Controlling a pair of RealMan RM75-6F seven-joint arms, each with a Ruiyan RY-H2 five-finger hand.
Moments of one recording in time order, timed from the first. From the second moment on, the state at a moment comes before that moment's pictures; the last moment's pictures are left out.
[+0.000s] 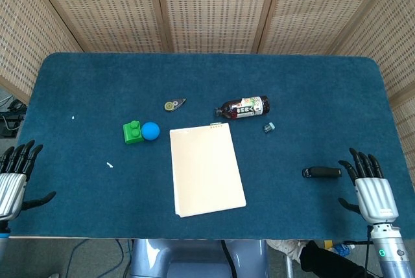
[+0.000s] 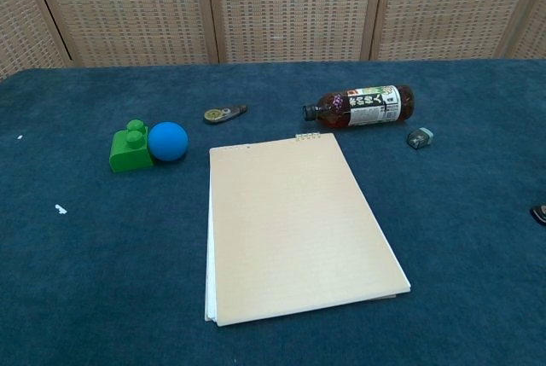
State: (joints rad) left arm -0.10 -1.14 -0.03 -1.62 1.51 1.48 0.12; right arm 0.12 -1.20 0.07 -1.56 -1.48 1.41 -0.14
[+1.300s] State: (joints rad) left arm -0.11 -1.15 -0.03 -1.61 1.50 1.46 0.15; right arm 0.33 -1.40 0.15 -1.24 -1.18 1.02 -0.16
